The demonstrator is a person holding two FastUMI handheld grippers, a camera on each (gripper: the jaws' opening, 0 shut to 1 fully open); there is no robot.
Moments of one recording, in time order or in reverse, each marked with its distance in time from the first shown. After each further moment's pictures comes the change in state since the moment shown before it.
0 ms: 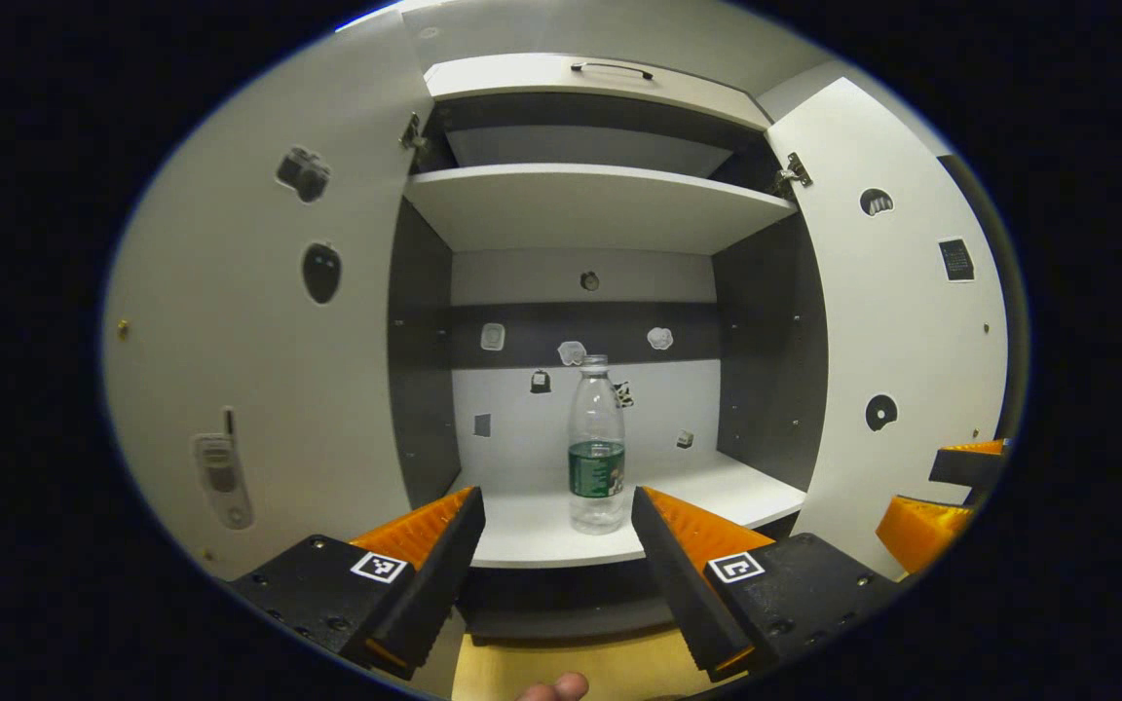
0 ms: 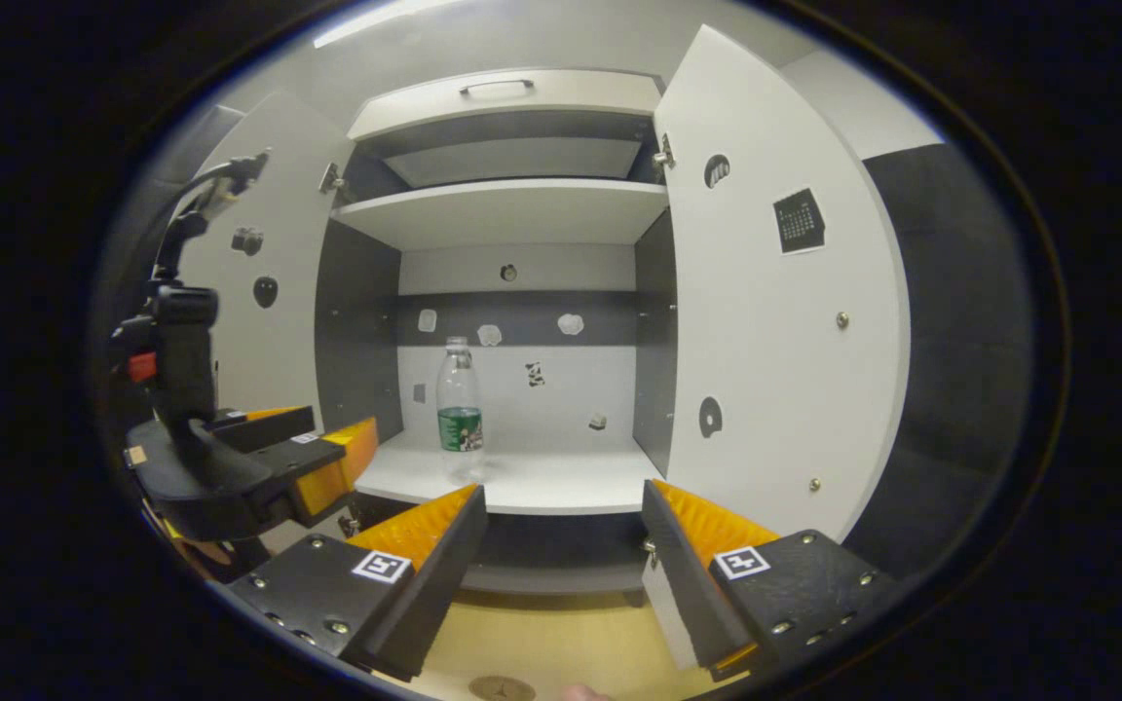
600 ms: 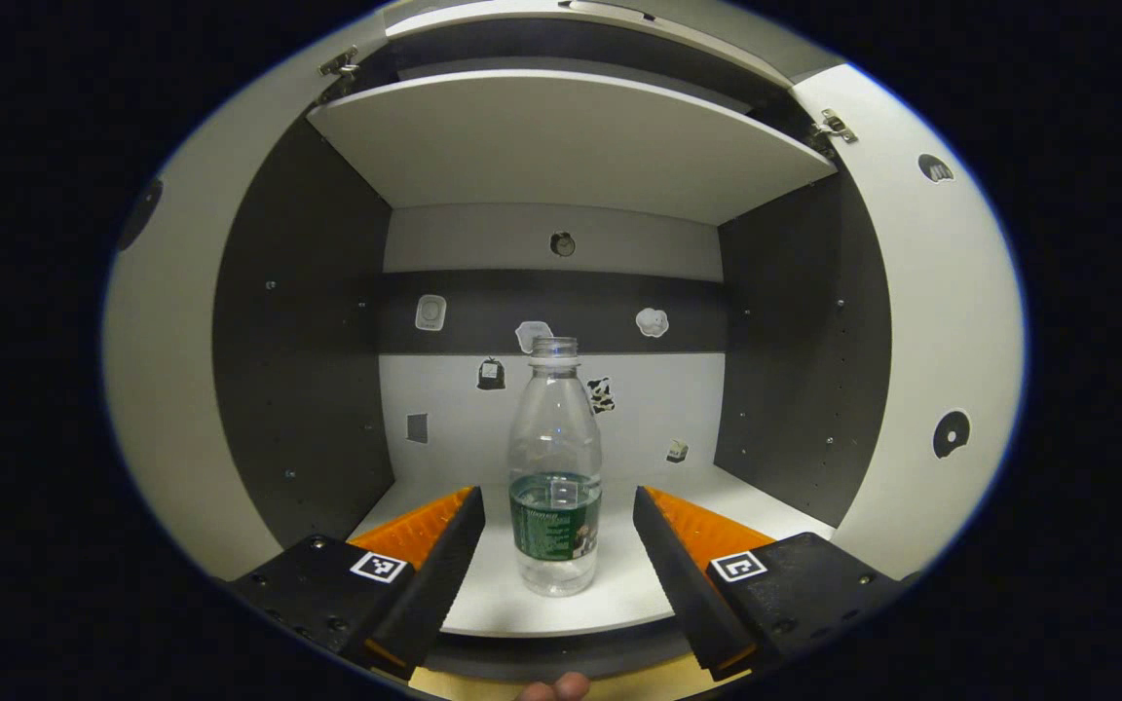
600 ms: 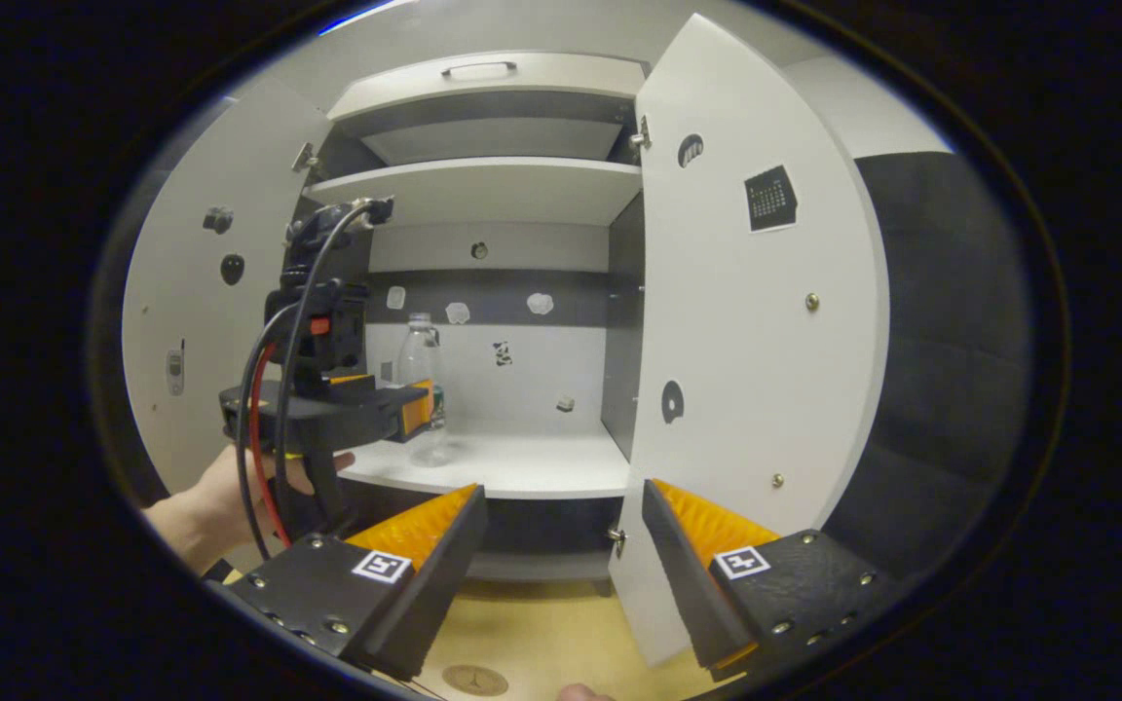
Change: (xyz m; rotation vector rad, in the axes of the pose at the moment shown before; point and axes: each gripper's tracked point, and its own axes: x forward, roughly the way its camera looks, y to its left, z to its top) left arm 0.128 -0.019 -0.010 -0.038 0.044 -0.042; right arm 0.003 -0.028 -0.011 -0.041 0.058 -0.072
